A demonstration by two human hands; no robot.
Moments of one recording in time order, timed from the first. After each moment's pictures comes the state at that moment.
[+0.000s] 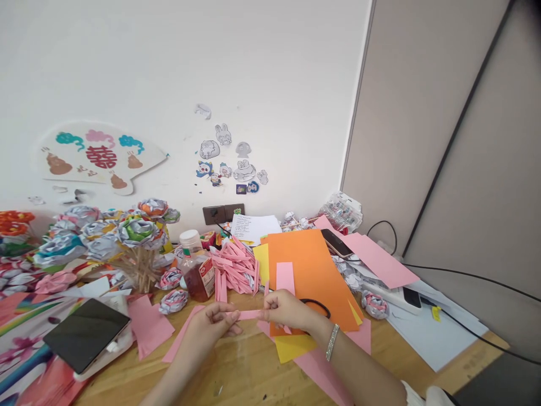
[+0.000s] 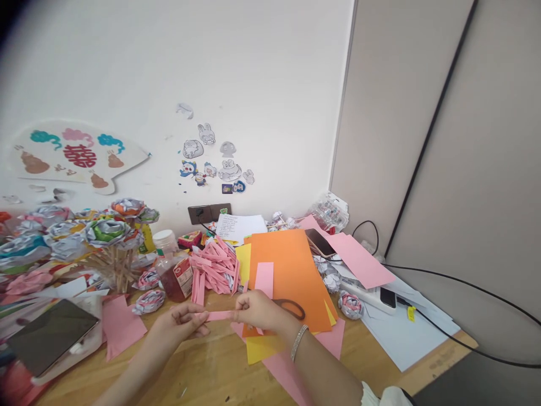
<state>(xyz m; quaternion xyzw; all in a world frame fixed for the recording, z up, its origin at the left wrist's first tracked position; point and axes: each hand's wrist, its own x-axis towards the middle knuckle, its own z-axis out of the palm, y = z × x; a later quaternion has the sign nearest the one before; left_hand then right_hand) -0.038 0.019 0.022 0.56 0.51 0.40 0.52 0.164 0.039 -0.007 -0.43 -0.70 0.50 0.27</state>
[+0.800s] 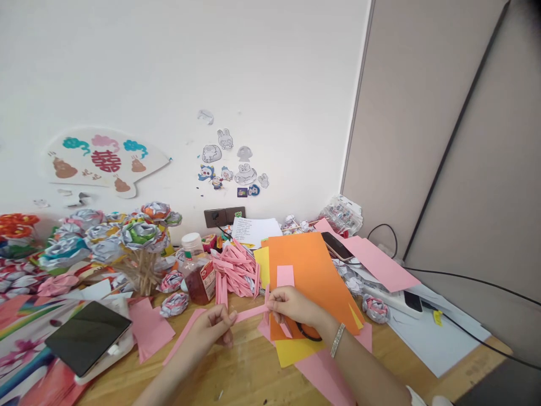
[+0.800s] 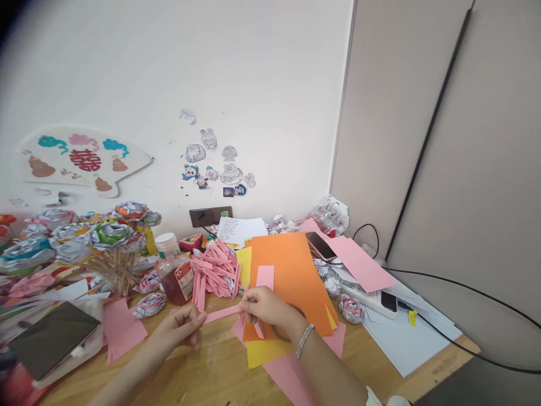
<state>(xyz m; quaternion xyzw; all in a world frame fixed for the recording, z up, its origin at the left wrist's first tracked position) -0.048 0.026 0.017 0.61 0.45 0.36 0.55 0.171 0.032 0.022 -0.37 -0.68 0.53 0.35</state>
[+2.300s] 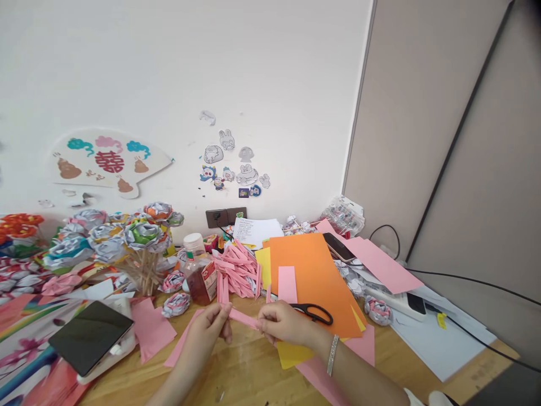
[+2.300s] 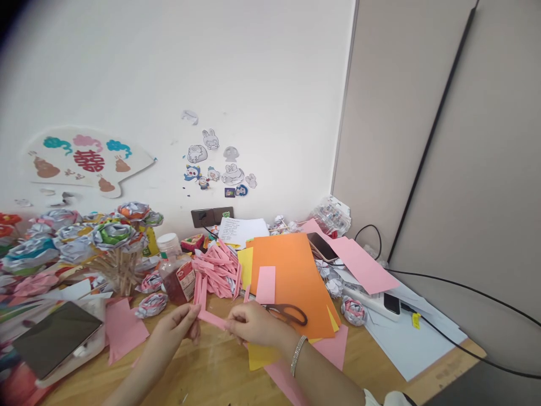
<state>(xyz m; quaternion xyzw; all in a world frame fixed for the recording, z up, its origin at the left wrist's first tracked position) -0.039 0.020 0.025 0.63 0.51 0.43 0.41 0.151 0.020 0.008 -0.35 -0.75 0.47 0.31</state>
